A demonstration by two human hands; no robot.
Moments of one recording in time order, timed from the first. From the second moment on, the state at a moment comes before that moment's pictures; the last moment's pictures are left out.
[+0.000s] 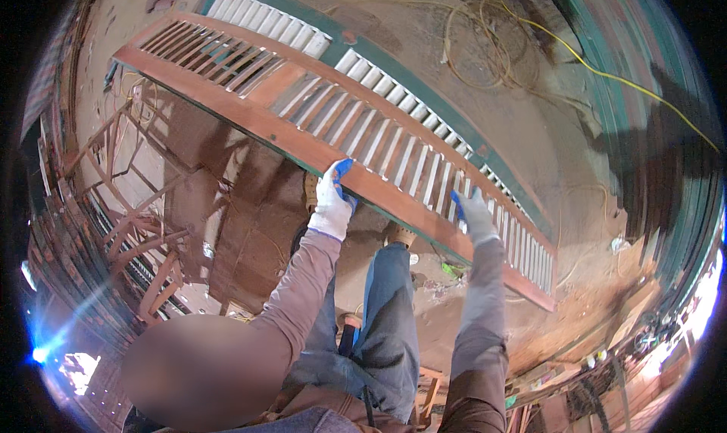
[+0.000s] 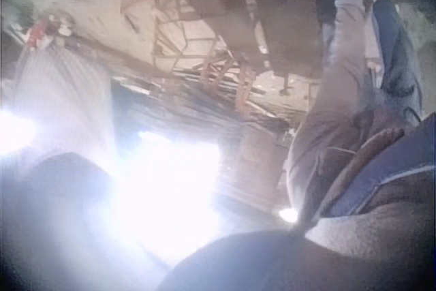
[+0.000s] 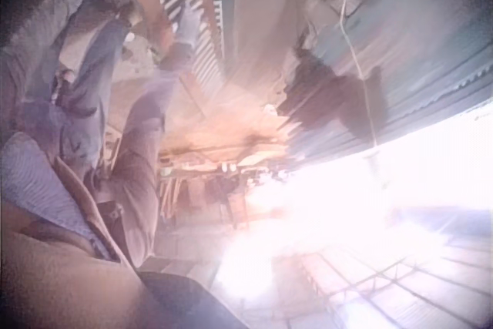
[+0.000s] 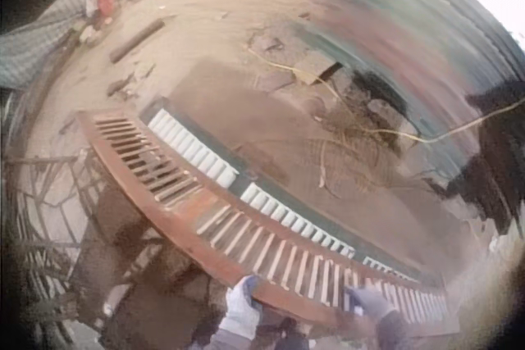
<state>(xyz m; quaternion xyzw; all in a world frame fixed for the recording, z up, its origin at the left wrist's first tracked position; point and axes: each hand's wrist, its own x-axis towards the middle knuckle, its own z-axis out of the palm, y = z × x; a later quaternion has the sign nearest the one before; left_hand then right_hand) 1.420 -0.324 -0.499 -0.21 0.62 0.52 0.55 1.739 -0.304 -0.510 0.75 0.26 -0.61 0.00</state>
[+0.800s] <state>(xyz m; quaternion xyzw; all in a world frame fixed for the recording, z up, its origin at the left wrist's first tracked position) 1.447 -0.391 -0.368 -0.10 0.70 0.46 0.54 1.757 -0.466 -0.482 0.61 0.64 -0.32 0.34</state>
